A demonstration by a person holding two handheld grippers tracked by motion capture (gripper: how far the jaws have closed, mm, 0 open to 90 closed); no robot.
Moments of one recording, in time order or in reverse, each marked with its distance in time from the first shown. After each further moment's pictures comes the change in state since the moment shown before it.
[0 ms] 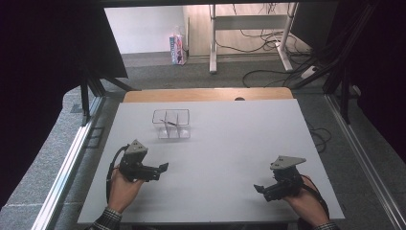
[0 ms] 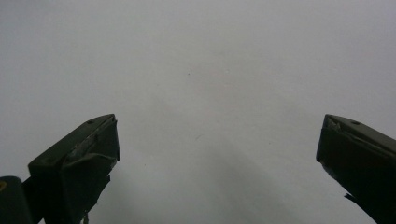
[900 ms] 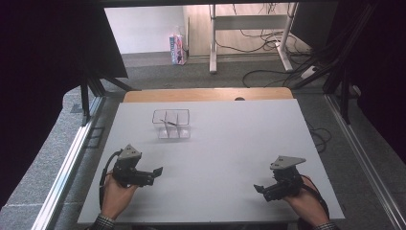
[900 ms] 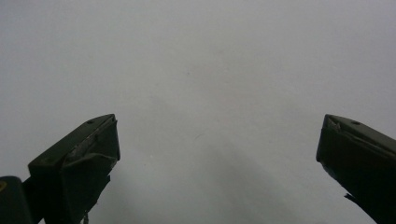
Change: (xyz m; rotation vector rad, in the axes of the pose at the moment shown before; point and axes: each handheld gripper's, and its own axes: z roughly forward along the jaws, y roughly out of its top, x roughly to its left) left arm 0.003 -0.016 -0.015 0.005 0.019 -0.017; right arm 0.000 0.000 0.000 0.002 -0.003 0.006
